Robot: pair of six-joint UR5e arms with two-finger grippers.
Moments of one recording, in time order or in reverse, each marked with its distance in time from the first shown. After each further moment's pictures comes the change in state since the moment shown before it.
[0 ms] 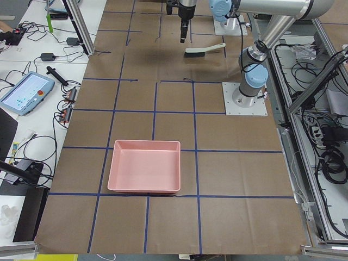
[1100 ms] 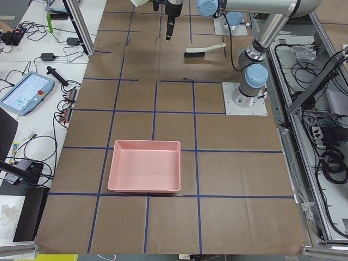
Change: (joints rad) left arm -0.001 -0.087 0.087 0.032 0.001 0.003; right arm 0.474 0.005 0.050 0.105 0.219 1.058
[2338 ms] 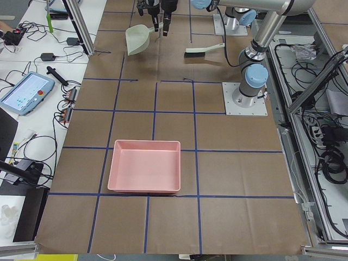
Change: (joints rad) left arm -0.010 -0.090 0.121 -0.068 0.048 0.001; right arm 0.478 0.311 0.000 -0.194 0.031 0.840
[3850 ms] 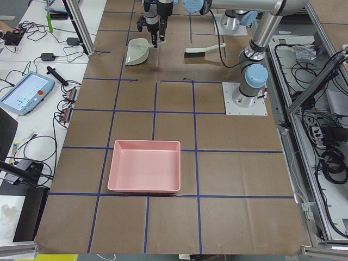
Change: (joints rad) left arm -0.007 -0.031 -0.008 -0.002 0.000 0.006; right arm 0.042 0.108 0.006 -0.134 0.022 0.183
